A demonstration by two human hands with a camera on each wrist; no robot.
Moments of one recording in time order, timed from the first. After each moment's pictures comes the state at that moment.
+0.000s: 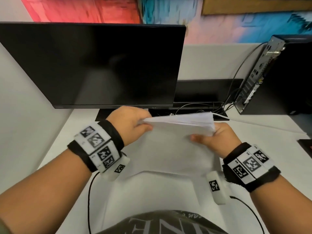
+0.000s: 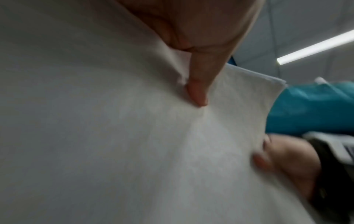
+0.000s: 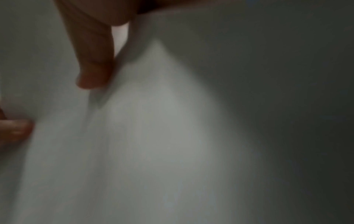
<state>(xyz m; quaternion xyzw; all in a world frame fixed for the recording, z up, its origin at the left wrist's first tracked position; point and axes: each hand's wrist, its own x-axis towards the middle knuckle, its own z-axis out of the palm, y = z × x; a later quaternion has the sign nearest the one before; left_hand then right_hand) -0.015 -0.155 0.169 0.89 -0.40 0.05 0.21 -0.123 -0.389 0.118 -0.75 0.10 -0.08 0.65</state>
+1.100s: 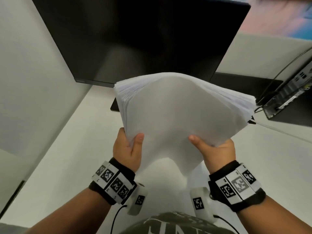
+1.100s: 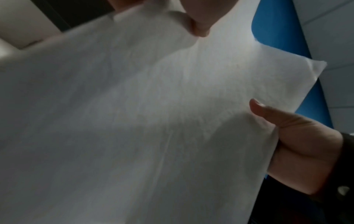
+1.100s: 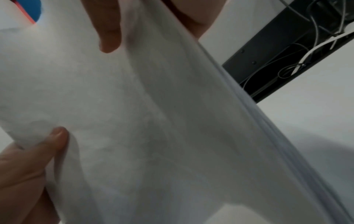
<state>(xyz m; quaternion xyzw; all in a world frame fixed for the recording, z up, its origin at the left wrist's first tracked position) -0.056 -0.102 0.053 0.80 -0.07 0.19 0.57 -0.103 -0.299 0.081 -0.70 0.16 -0.19 0.67</state>
